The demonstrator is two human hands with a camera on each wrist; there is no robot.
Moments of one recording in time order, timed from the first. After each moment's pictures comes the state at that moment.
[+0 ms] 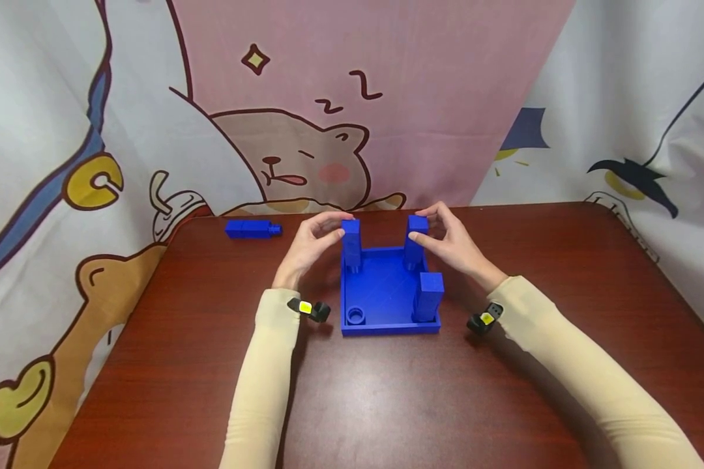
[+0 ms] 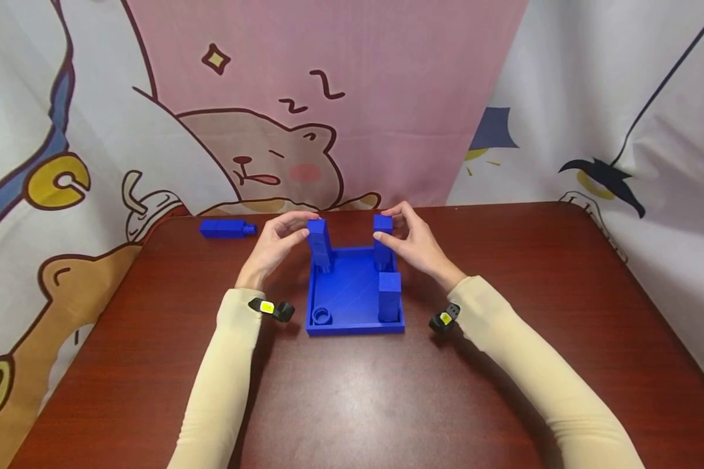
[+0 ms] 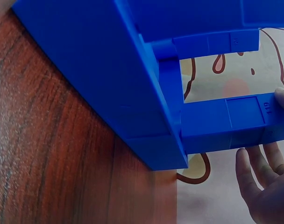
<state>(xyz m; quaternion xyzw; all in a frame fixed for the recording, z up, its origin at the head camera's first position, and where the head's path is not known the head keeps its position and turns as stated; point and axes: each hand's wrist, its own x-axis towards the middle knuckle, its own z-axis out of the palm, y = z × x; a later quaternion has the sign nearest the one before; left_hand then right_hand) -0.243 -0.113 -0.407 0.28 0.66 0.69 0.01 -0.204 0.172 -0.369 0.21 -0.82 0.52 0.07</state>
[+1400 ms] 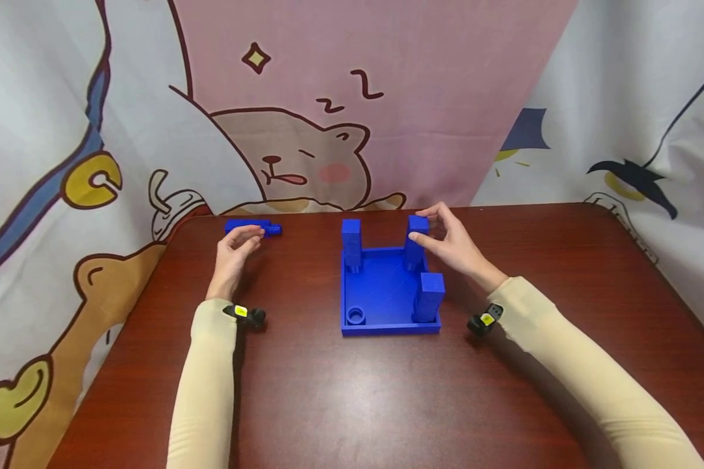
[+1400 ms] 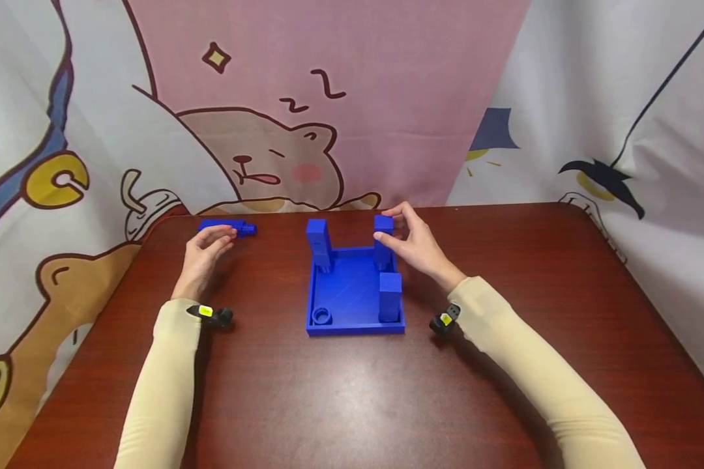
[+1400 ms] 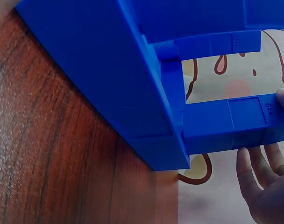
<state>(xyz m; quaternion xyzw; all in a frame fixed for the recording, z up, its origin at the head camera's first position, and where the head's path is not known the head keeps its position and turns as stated) -0.247 -0.250 -0.455 0.05 0.66 0.74 -0.11 -0.206 0.171 -0.373 0.22 -0.81 0.54 0.07</state>
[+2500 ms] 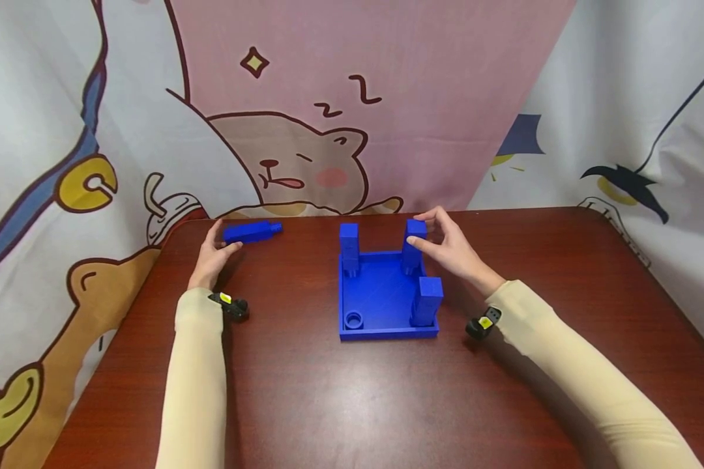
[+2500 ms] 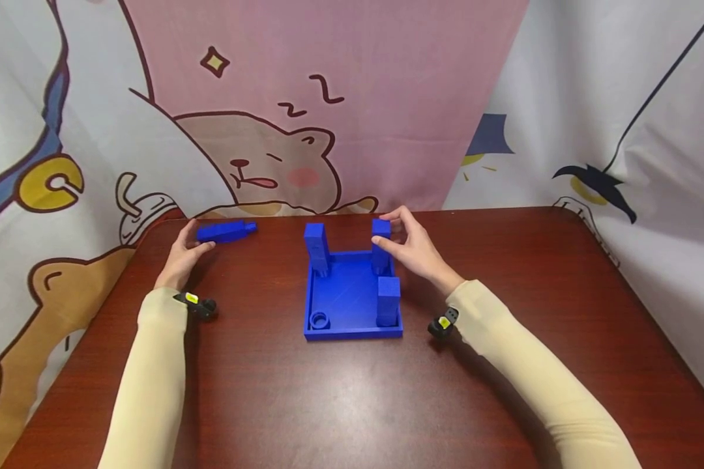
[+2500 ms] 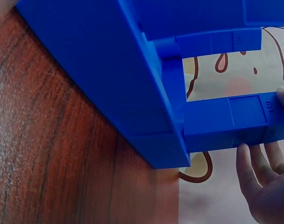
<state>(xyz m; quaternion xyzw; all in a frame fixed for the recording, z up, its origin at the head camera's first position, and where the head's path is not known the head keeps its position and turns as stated) -0.270 -0.300 -0.459 -0.06 0.82 0.57 -0.04 -0.203 0.171 -0.370 0.21 -0.81 0.54 0.06</state>
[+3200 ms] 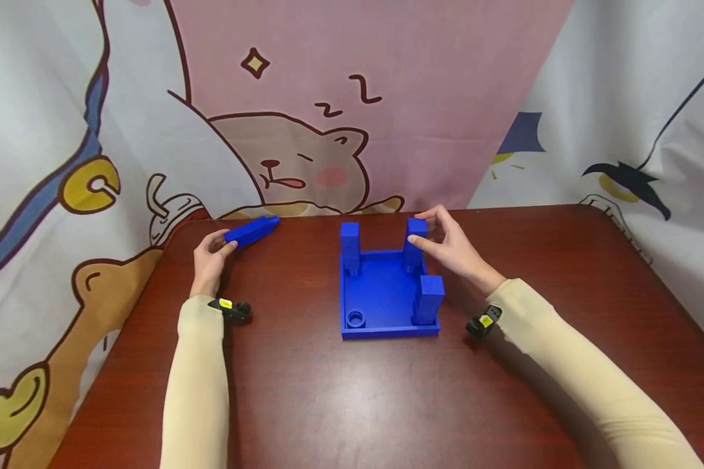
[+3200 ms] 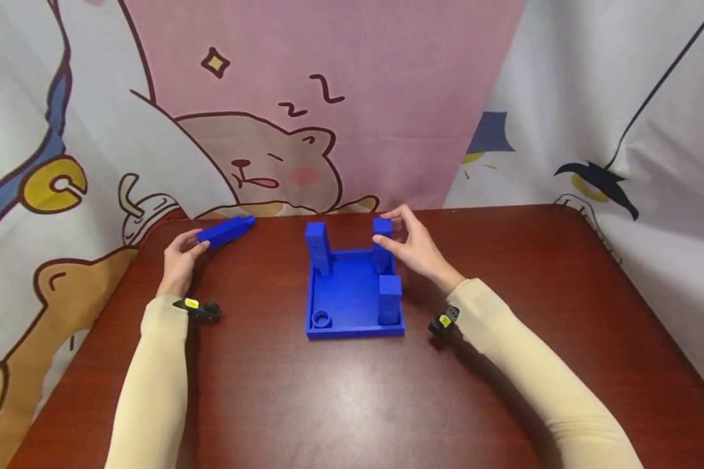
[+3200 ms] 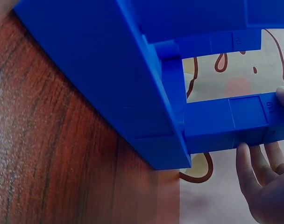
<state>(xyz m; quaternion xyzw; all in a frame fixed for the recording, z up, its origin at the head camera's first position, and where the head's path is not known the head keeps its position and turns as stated) -0.260 -0.294 -0.466 -0.10 0.74 0.64 -0.17 -0.204 0.170 -0.372 0.22 -0.81 0.54 0.07</state>
